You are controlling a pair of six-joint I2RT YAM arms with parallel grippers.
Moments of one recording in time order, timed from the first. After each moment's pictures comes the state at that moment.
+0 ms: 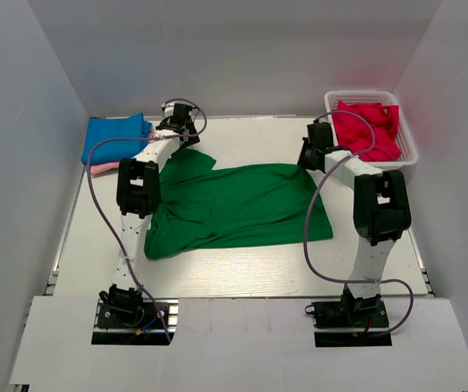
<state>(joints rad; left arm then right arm) -0.23 2.50 2.13 -0.48 -0.38 -0.49 0.23 1.92 1.34 -0.22 0.11 0.38</state>
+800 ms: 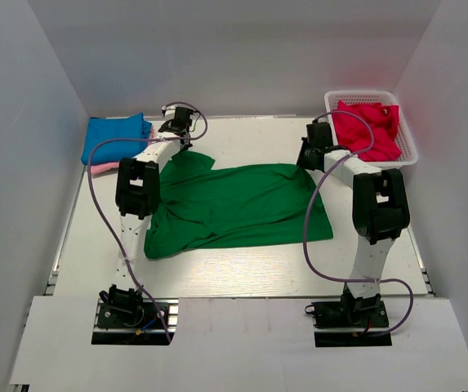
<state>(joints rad) -0.24 2.48 2.08 -0.47 -0.45 -0.46 0.23 1.96 1.36 -0.22 0.09 0.38</state>
